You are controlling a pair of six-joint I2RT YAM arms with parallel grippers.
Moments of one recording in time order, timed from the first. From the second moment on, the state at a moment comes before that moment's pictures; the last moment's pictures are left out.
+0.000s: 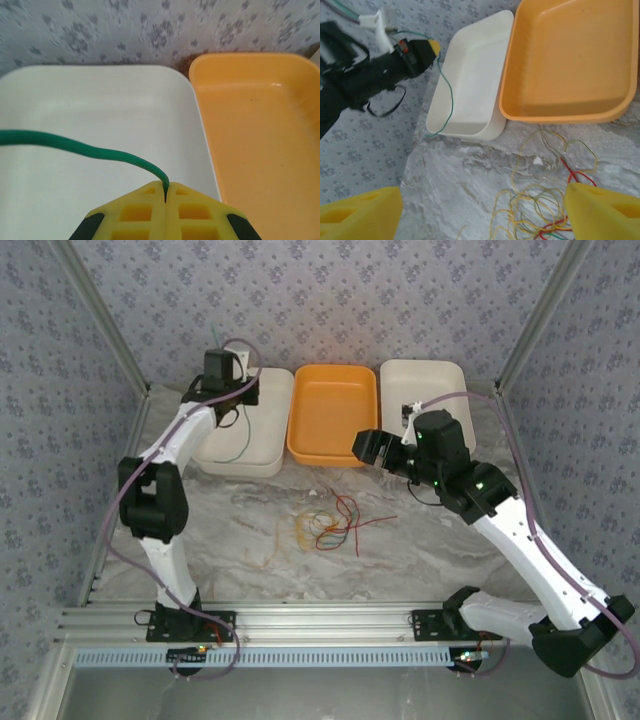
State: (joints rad) left arm -0.22 1.97 1.70 -0.33 0.12 -0.13; right arm 0.59 1.09 1.25 -0.66 -0.08 0.73
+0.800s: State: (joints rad) left arm -0.13 2.30 2.14 -0.66 0.49 -0.56; right arm 0.59 1.07 1.13 -0.63 -0.05 0.72
